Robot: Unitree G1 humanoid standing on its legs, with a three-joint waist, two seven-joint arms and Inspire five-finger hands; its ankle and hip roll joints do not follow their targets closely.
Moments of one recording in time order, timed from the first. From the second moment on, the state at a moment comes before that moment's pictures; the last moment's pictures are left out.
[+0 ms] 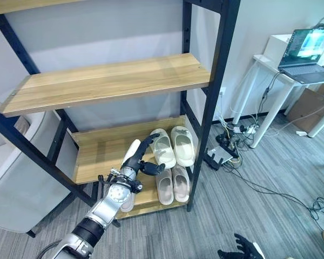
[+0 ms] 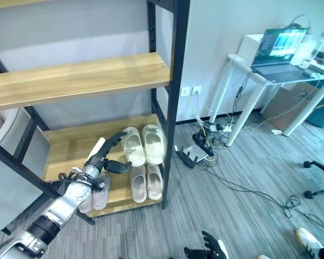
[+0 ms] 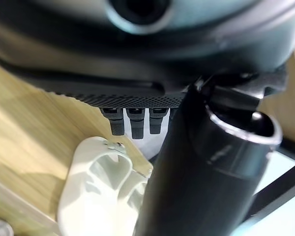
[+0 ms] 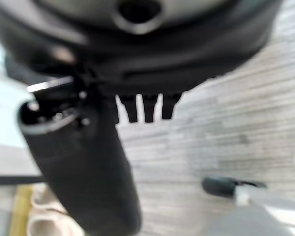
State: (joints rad) left arm -0.26 0.43 -0.45 0.22 0.00 -0.07 0.18; right arm 0.24 -0.33 0.21 0.81 0.16 -0.11 -0.16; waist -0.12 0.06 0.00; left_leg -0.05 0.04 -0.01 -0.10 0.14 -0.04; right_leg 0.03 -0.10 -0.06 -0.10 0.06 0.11
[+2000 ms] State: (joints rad) left arm 0.09 0.18 -0.12 1.25 -0.17 -0.07 0.16; right arm 0.18 -0.29 0.12 1.28 0.40 -0.12 -0.05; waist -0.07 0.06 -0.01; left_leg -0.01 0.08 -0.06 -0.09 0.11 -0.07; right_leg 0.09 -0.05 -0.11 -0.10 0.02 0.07
